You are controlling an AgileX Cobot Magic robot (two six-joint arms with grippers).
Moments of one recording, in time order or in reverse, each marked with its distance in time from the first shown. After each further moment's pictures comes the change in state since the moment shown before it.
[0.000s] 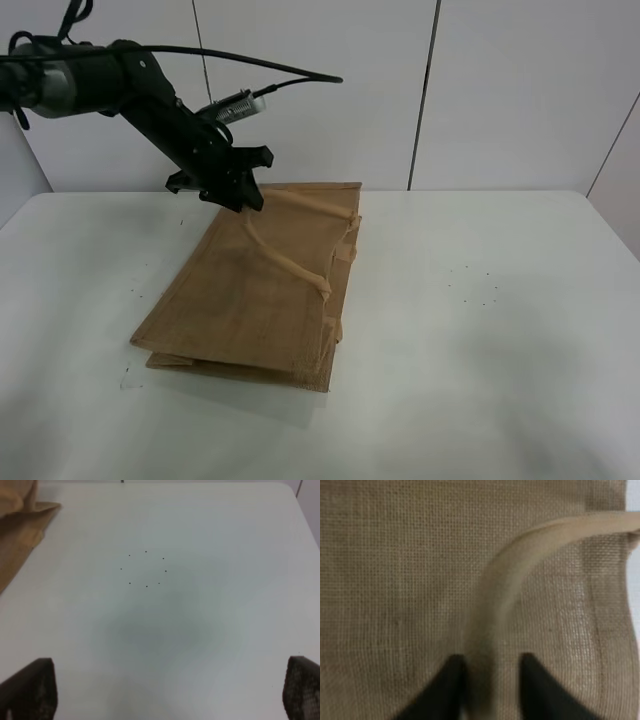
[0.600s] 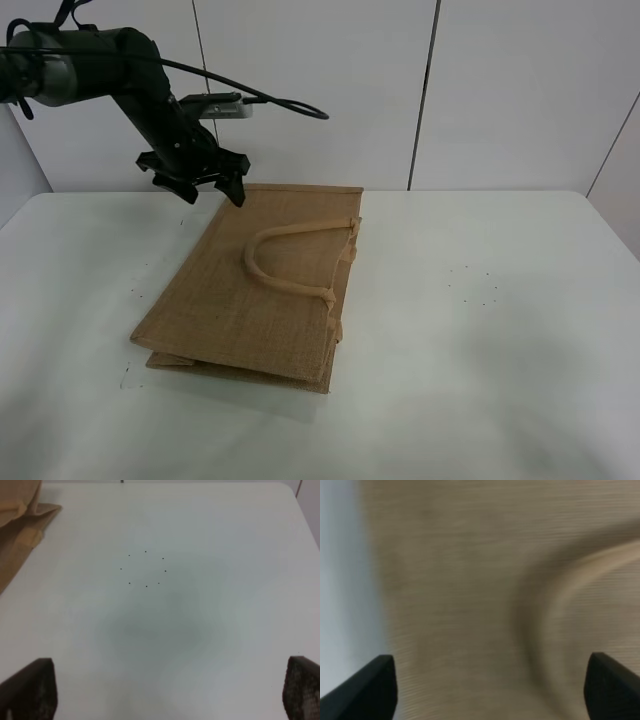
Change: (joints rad) left arm 0.028 0.014 -0.099 0.383 0.079 -0.115; right arm 0.000 0.000 0.000 0.000 0.000 0.000
